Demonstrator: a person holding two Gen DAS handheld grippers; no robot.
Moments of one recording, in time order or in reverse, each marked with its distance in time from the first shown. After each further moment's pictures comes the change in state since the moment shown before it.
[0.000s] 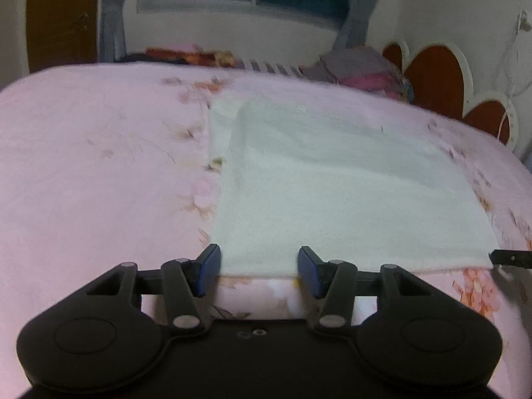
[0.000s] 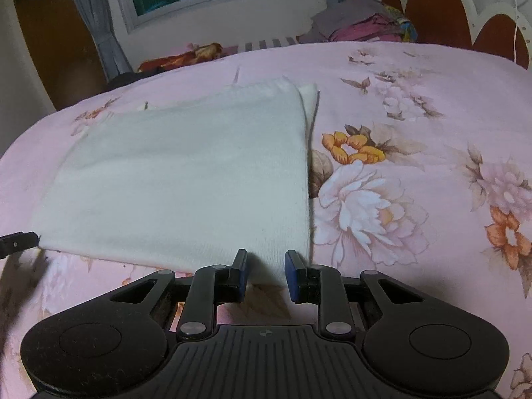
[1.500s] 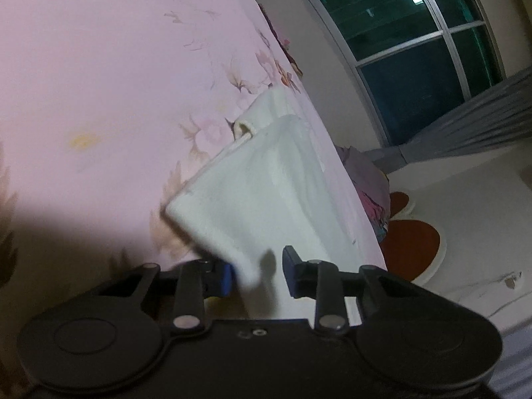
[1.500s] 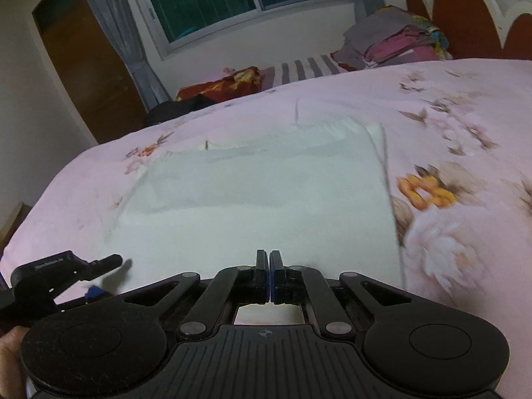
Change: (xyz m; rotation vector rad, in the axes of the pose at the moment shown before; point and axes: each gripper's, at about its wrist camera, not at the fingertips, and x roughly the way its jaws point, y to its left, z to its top) left arm 0.048 0.034 -0.027 -0.887 -0.052 -0.256; right arm -0.001 0.045 0.037 0.036 -0.056 0.171
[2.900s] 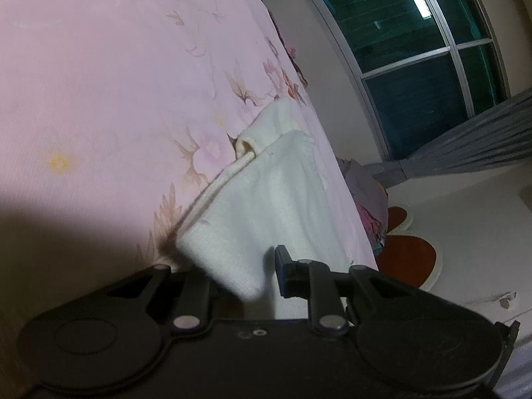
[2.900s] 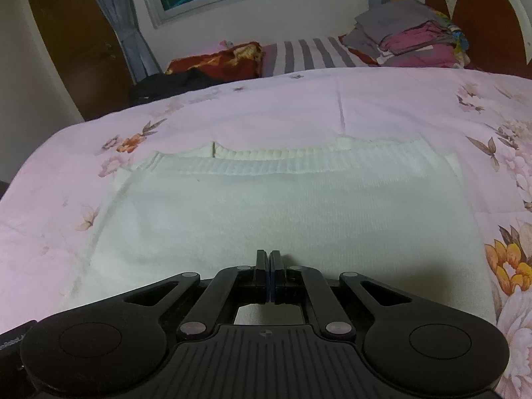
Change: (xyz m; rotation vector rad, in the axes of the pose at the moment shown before) left arm 0.000 0.005 0.003 -0.055 -0.035 -0.005; right arm 0.115 0.046 0.060 -0.058 0.095 -0.074
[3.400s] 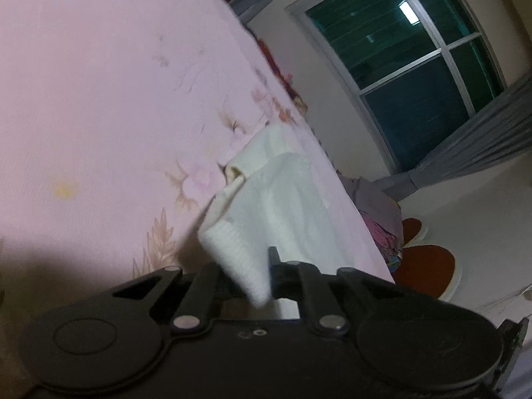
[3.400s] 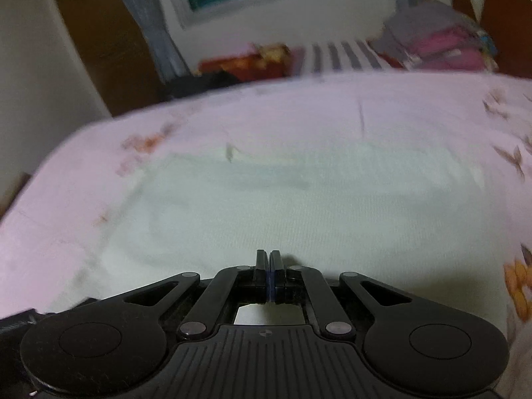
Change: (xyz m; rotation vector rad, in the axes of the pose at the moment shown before) left arm -0.013 -0.023 -0.011 0.108 -0.127 0.064; right arm 0.008 -0.016 0.004 -0.042 -0.013 0.128
